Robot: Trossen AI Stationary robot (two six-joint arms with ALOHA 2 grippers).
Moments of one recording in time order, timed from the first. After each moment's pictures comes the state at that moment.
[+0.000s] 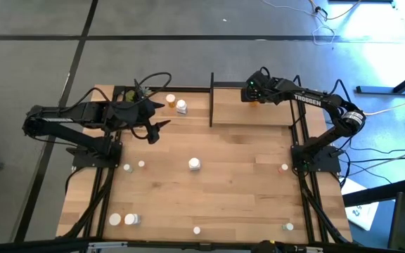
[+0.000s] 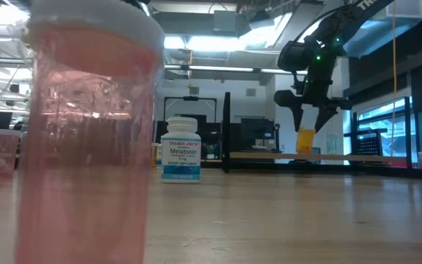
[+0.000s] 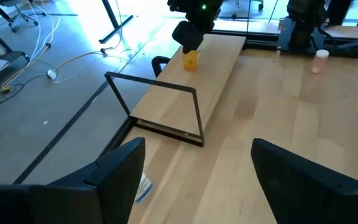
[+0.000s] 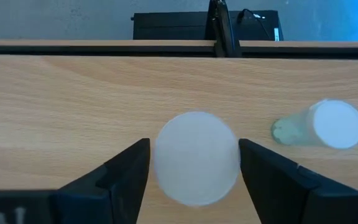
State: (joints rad) left arm -0.03 0.98 1.13 -0.69 -0.51 -0.12; right arm -0.71 1.52 1.06 -0.68 0.34 0.80
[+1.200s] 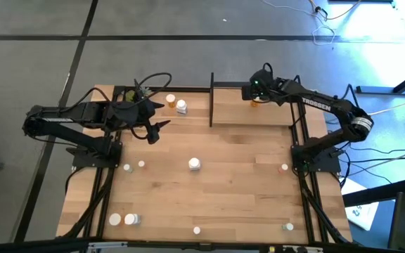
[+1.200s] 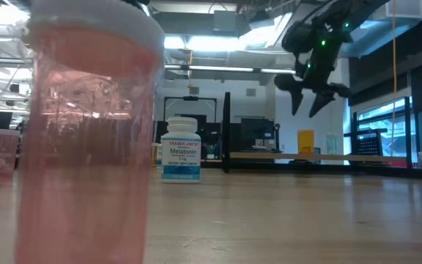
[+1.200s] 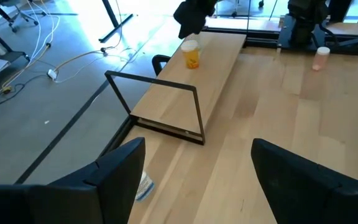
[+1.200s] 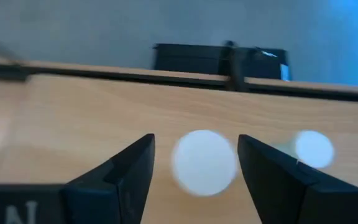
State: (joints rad) left arm -0.03 0.98 1.13 -0.70 -0.51 -0.12; right arm -0.65 1.41 1.06 -0.64 0.40 0.70
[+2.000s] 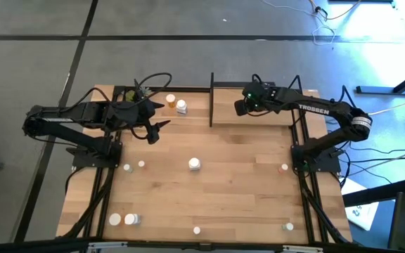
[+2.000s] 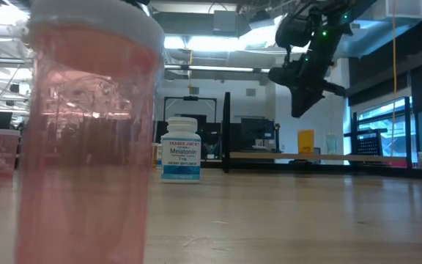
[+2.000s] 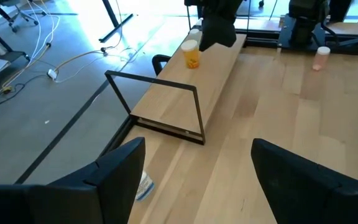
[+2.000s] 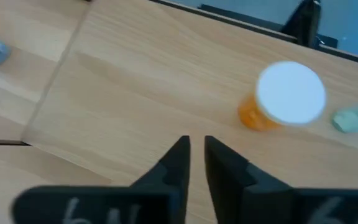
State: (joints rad) left arm -0.03 0.98 1.13 -0.70 -0.51 -0.12; right arm -0.49 1.42 1.06 -0.72 0.31 0.68
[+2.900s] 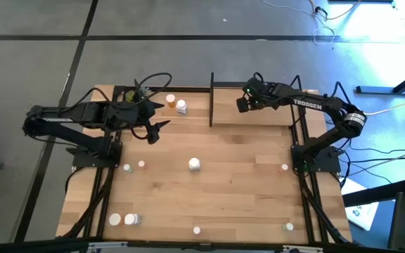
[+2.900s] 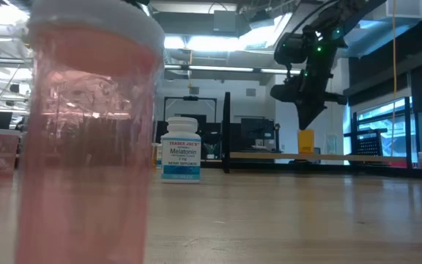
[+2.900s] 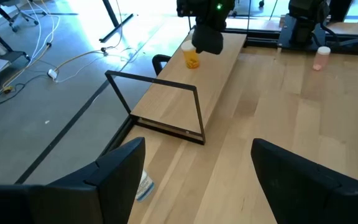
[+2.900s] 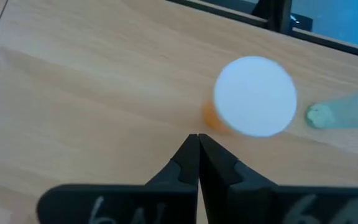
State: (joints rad) left arm -0.03 0.98 1.13 -0.70 -0.51 -0.12; right arm -0.60 1.50 1.06 -0.73 0.31 0.65
